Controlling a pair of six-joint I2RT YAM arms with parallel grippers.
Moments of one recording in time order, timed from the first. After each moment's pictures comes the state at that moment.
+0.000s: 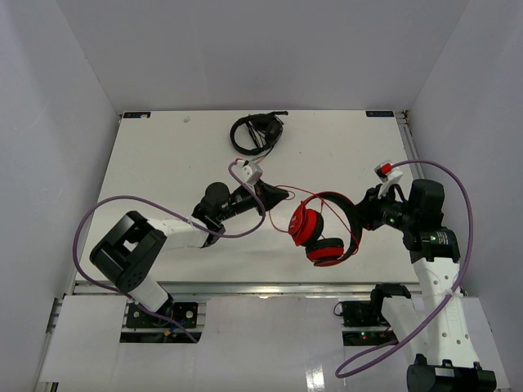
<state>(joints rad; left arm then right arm) -0.70 1.58 0.65 1.04 0.45 -0.31 -0.02 0.71 0.80 -0.67 -0.73 -0.08</state>
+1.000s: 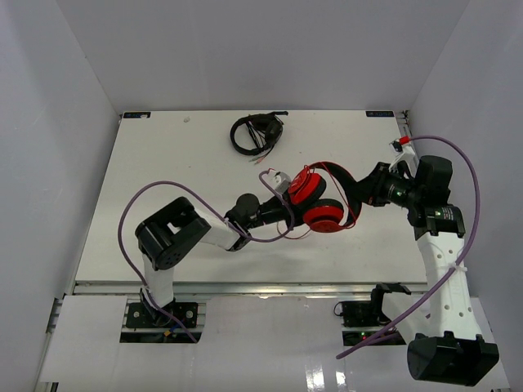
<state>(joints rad) -0.88 1.90 0.79 1.30 0.48 -0.57 -0.06 0.89 0.97 -0.60 -0.77 0.29</state>
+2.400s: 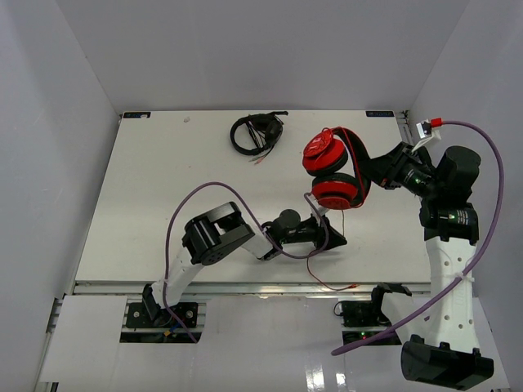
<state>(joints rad) -1.06 2.26 1.07 1.17 0.41 -0.54 -0.13 0.86 1.10 -0.45 -0.83 0.52</state>
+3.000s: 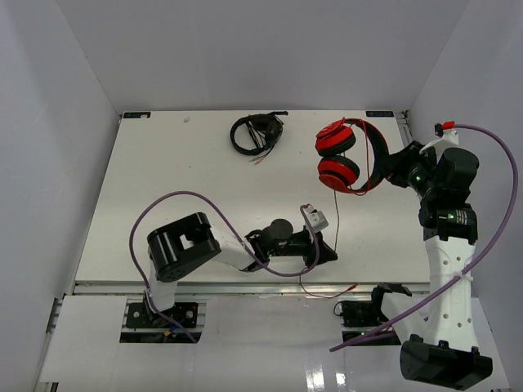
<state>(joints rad) -1.14 1.95 0.85 0.98 0.37 -0.42 -0.14 0.86 1.09 -0.49 -0.48 0.43</state>
